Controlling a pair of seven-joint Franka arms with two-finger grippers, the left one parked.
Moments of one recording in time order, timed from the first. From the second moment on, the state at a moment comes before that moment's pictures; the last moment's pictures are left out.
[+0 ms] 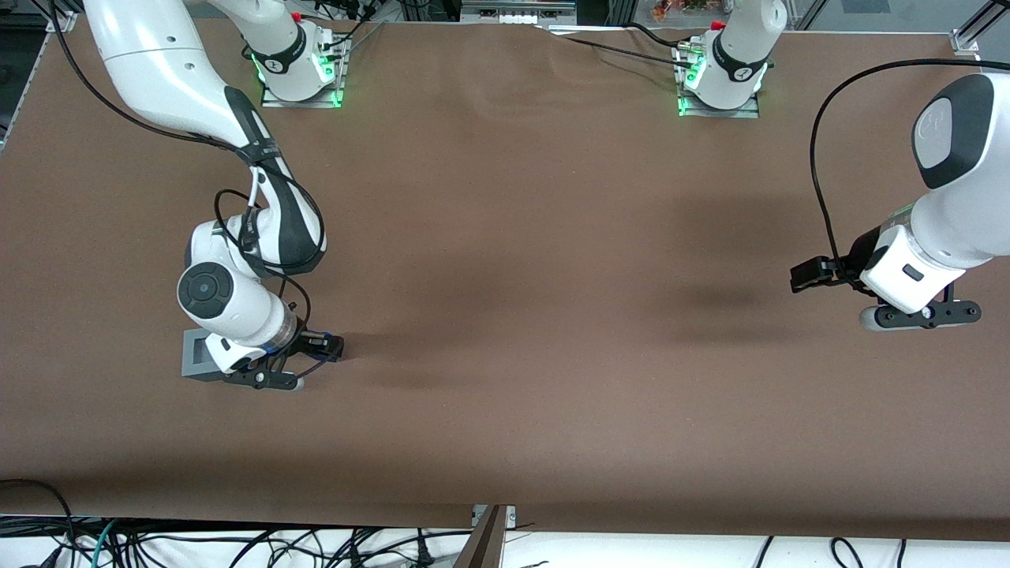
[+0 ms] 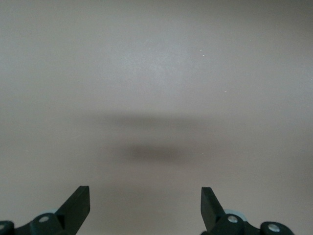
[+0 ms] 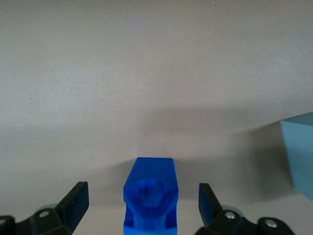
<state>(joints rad) 0.21 0.69 0.02 -1.54 -0.03 2.29 0.35</state>
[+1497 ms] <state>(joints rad) 0.20 0.63 -0.03 -1.37 -0.06 1.94 0.15</state>
